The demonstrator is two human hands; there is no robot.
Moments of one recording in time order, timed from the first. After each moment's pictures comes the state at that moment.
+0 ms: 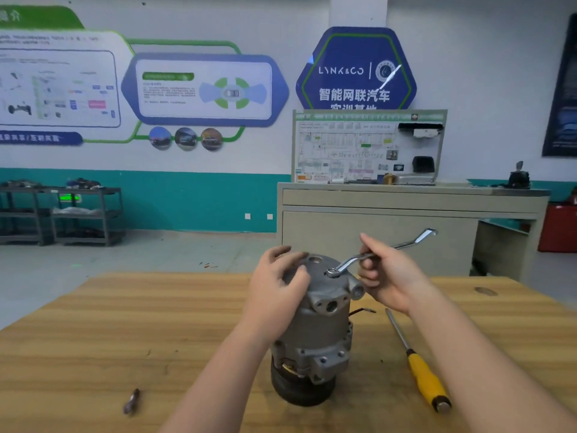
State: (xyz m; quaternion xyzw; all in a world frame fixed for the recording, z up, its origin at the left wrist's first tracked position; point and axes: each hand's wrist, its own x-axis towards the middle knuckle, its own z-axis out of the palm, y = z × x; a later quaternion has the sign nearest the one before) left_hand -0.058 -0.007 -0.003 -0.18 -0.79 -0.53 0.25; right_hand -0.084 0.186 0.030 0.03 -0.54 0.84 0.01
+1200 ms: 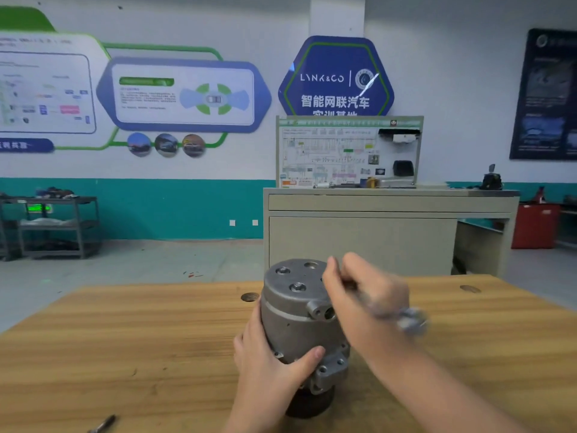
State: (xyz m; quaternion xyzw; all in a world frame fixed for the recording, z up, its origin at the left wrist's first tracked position) left_hand -0.039 -0.012 -0.085 -0.13 -0.76 -0.59 0.23; right_hand -0.012 0.126 0.014 0.22 -0.73 0.25 0.60
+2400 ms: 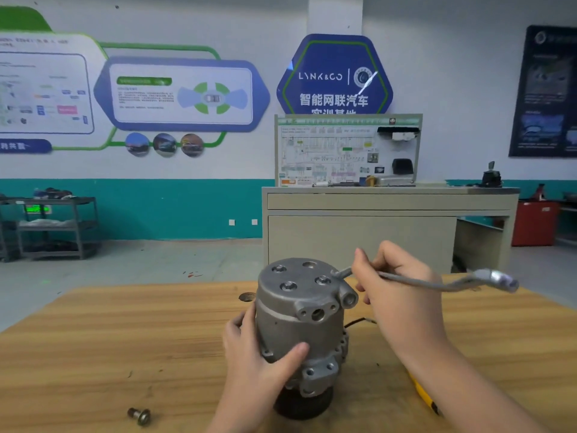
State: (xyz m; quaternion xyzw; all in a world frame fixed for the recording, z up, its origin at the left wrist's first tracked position) left_hand -0.046 -0.023 -0.085 -0.16 -0.77 -0.58 0.22; right_hand -0.012 0.154 0.016 0.13 -0.72 0.47 0.49
